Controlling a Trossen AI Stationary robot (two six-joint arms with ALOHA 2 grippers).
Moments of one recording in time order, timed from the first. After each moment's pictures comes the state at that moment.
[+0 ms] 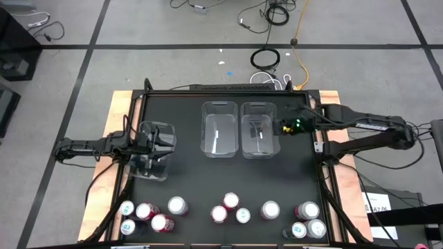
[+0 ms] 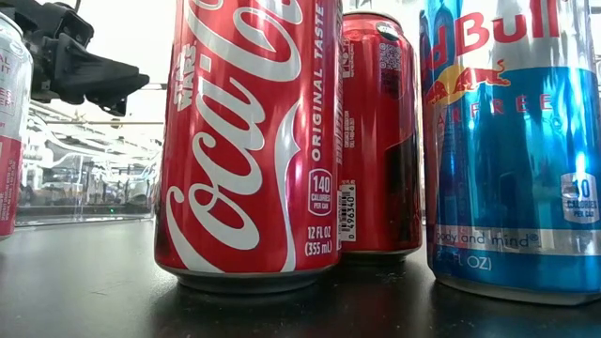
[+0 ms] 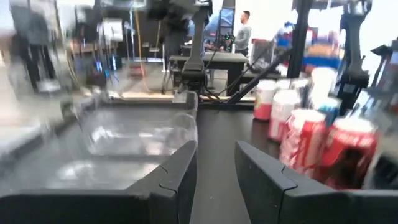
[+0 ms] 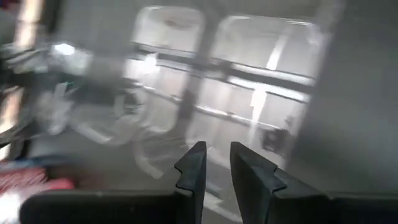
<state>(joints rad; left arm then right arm) -0.02 0.01 0.00 0.02 0.05 -0.06 -0.14 1.00 1.02 -0.93 0.14 1.14</state>
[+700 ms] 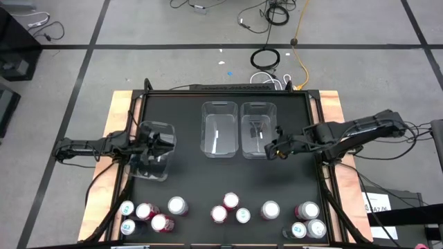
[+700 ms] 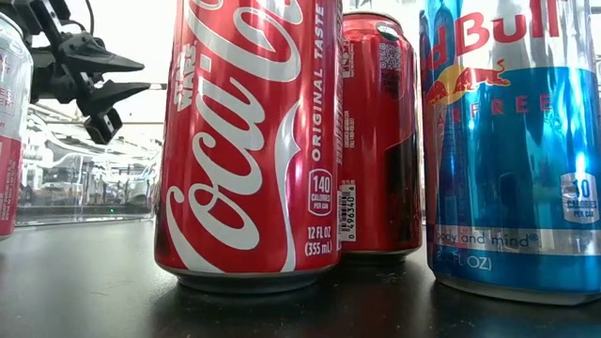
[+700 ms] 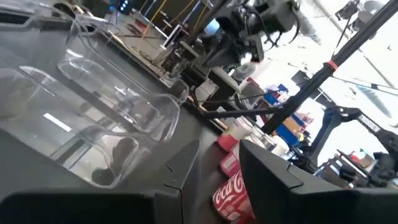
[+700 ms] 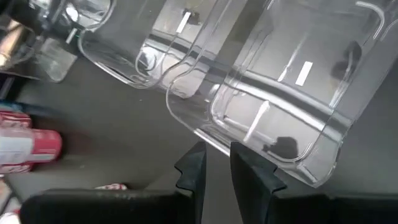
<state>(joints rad) -0.02 0.01 0.01 0.03 0.00 -0.70 0.21 1.14 1.02 -0.89 0.35 1.25</state>
